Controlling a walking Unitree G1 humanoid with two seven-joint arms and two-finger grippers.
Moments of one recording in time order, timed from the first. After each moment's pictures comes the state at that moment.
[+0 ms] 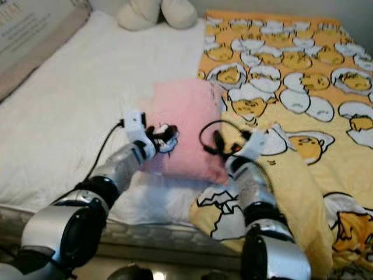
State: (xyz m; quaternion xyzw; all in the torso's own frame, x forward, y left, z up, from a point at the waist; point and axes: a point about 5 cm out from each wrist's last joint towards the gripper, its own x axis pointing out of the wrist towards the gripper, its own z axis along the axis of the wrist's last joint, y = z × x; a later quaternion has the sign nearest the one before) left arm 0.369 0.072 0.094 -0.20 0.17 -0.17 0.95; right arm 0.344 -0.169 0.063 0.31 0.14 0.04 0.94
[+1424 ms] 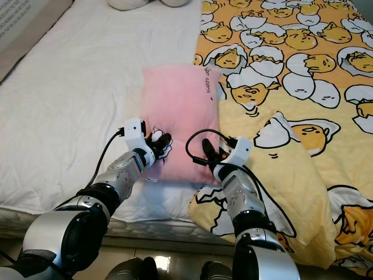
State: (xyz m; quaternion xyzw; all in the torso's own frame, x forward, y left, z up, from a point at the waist) left arm 0.360 0.071 0.078 -0.19 0.19 -0.14 0.95; right arm 0.332 -0.146 0.050 0.30 0.15 0.09 0.94
